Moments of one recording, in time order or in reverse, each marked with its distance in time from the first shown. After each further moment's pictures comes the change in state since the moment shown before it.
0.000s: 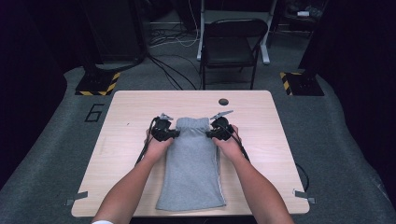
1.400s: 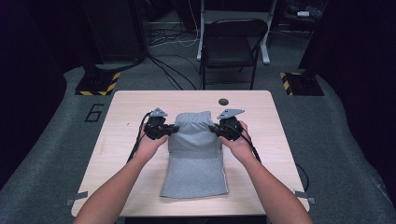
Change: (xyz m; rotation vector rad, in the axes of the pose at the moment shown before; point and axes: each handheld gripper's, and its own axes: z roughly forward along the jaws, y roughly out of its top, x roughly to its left) left arm -0.017 0.014 -0.057 -0.114 -0.104 0.054; right arm 0.012 0.003 -0.061 -0.187 0.010 -0.160
